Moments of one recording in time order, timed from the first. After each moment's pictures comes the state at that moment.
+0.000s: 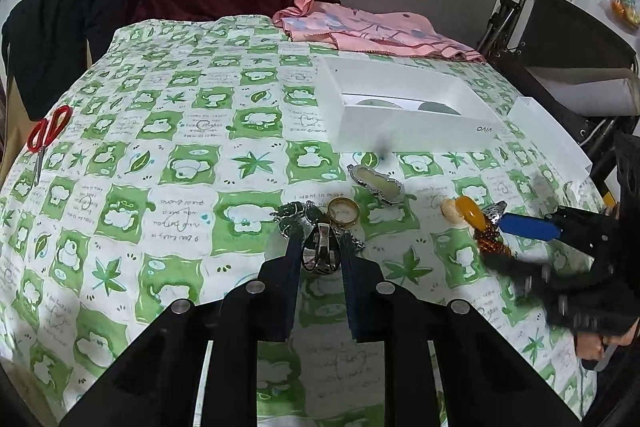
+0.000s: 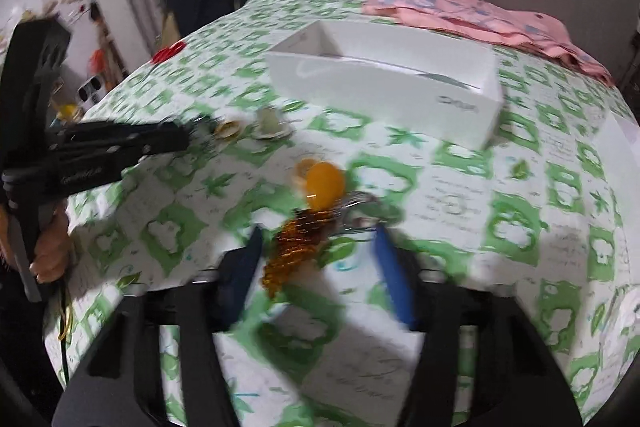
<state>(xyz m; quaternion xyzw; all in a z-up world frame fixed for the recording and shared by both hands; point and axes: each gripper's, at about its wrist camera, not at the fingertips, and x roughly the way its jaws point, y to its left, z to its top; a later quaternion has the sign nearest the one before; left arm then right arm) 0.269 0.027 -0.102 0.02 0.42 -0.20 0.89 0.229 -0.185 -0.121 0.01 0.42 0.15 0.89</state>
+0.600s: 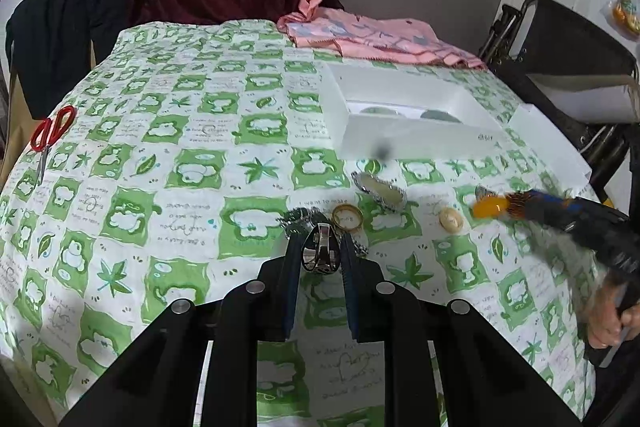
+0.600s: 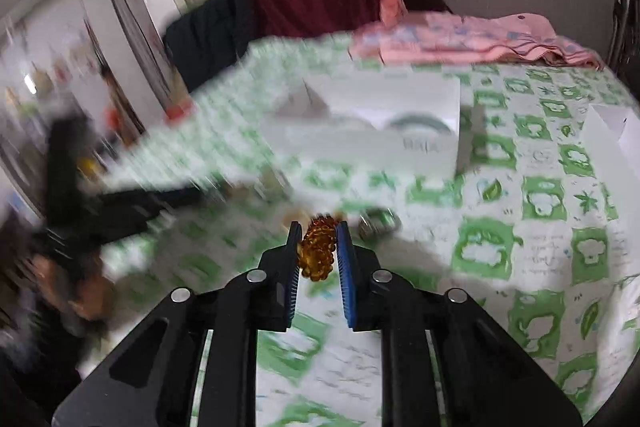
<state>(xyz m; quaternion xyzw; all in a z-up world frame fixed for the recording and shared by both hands) 0.269 0.033 -0.098 0.01 0.40 -0.20 0.89 0.219 -0.220 -0.087 0.13 0.34 0.20 0.91</state>
